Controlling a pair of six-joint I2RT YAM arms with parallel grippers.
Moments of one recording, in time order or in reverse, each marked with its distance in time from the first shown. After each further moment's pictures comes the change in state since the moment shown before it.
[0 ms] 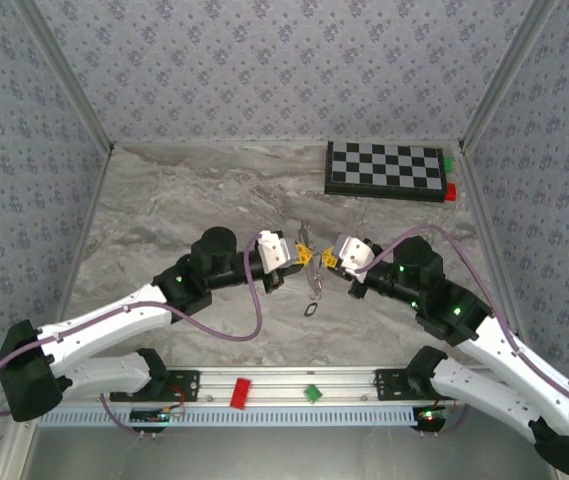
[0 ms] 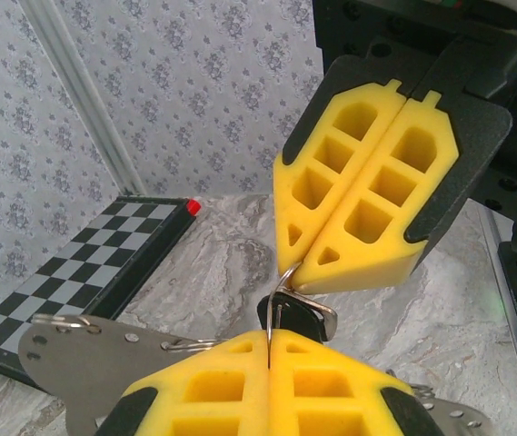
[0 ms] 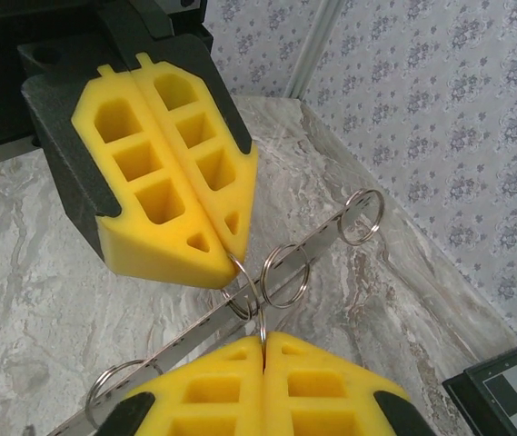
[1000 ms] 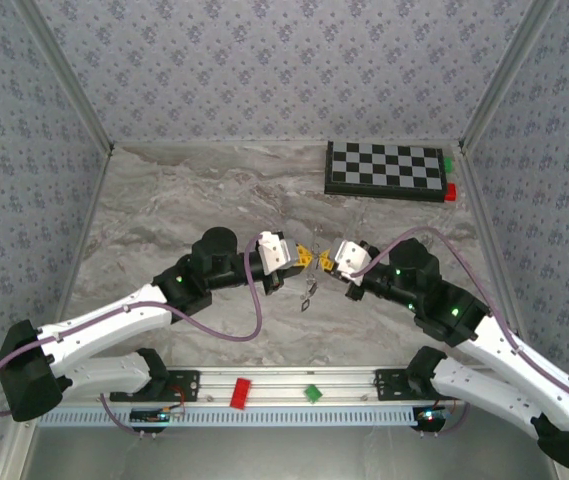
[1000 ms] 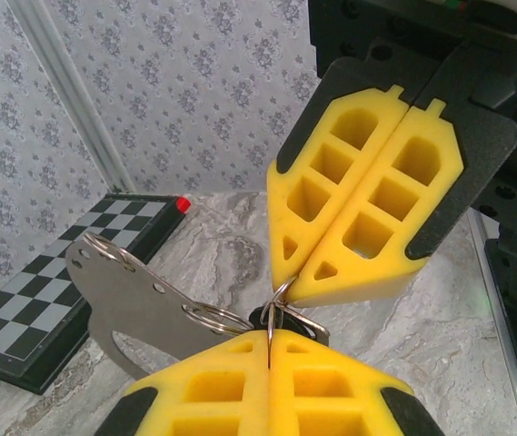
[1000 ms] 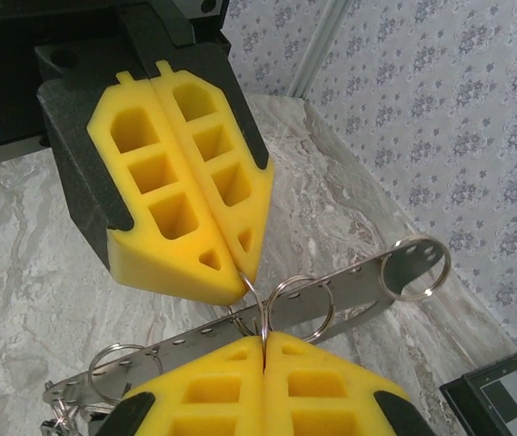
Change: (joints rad) left arm -0.001 0.000 0.000 -0.014 0.018 -0.008; right arm 0.050 0.007 0.000 0.002 0.048 -0.019
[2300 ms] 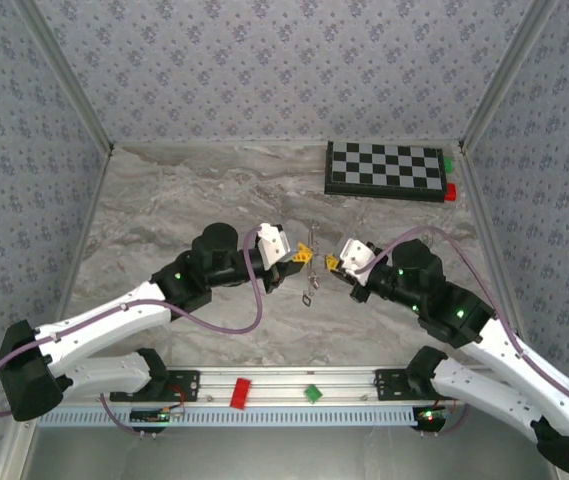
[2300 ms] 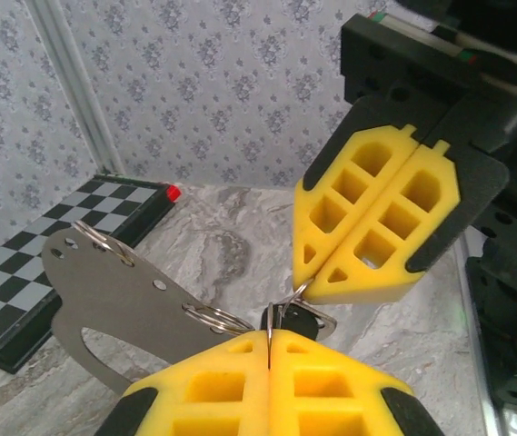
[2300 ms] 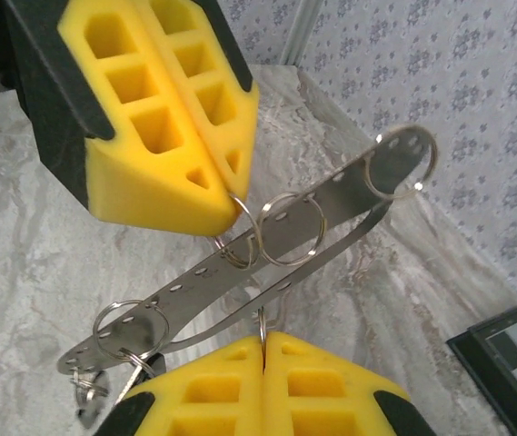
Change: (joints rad) left arm 0.010 0.005 0.043 -0.055 0.010 -0.107; right arm -0.047 -0.022 0.013 -0.090 -0.010 0.072
